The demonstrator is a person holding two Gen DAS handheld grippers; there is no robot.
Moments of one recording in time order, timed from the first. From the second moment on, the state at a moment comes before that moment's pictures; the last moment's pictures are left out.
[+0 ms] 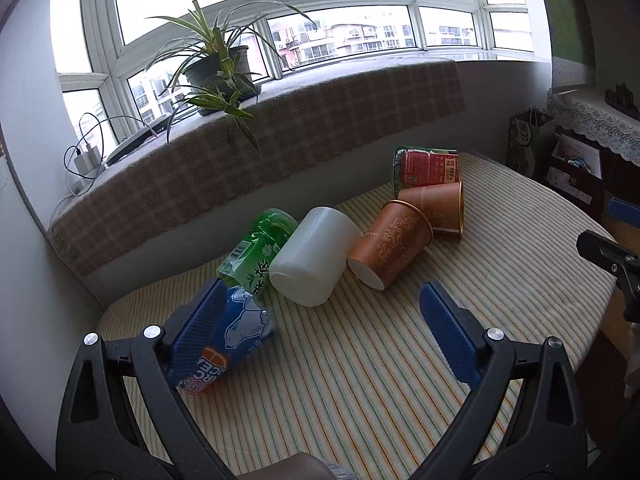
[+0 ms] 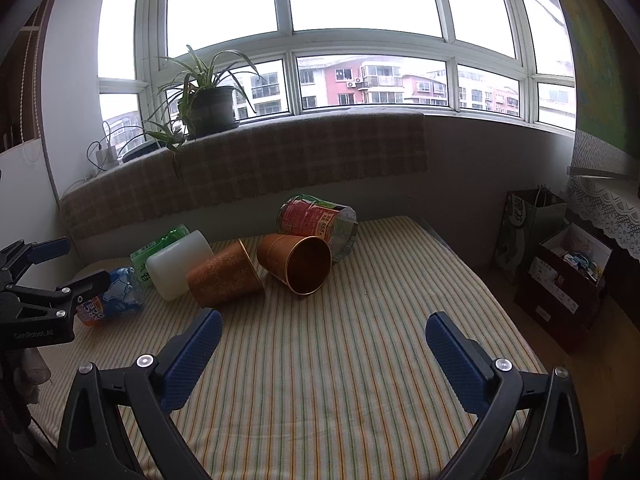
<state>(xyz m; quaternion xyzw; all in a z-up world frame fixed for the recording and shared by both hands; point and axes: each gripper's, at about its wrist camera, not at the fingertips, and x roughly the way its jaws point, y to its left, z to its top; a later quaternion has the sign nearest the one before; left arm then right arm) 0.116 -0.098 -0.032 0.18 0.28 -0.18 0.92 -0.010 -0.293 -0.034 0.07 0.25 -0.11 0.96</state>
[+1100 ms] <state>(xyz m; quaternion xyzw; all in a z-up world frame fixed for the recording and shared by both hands) 0.233 -0.230 -0.109 0.40 0.43 -0.27 0.76 -0.029 -0.370 -0.080 0.15 0.31 -0.16 0.93</state>
